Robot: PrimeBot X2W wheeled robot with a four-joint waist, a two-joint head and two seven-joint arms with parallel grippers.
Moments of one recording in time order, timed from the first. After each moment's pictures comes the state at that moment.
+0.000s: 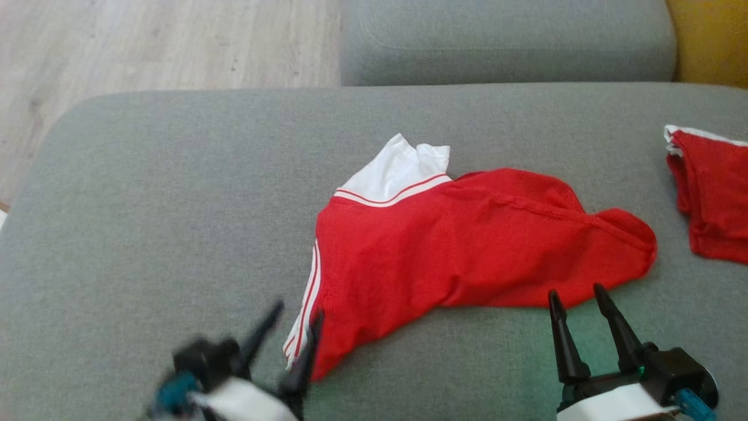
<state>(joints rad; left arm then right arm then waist) -0.01 0.41 -0.75 -0.06 -0.77 0.19 -0.05 0.16 -0.05 0.08 0.14 0.11 0.13 -0.26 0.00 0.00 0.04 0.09</state>
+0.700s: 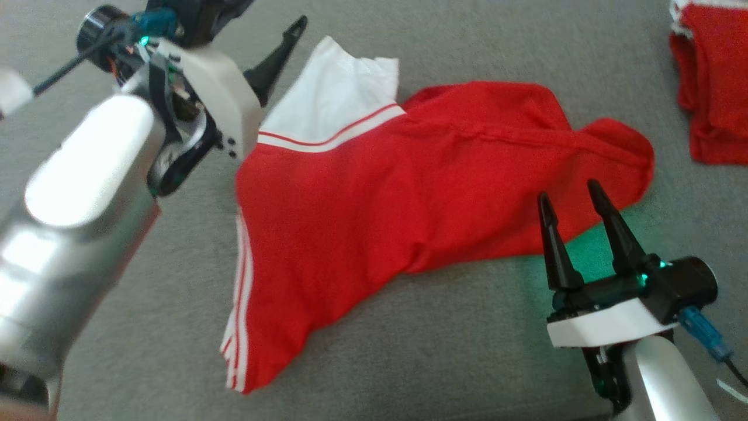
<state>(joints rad) -1.01 0.43 -0.81 0.36 -0.67 -0.12 0.28 -0.08 -0.09 0.14 0.09 0.11 0.13 -0.26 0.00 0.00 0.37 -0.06</state>
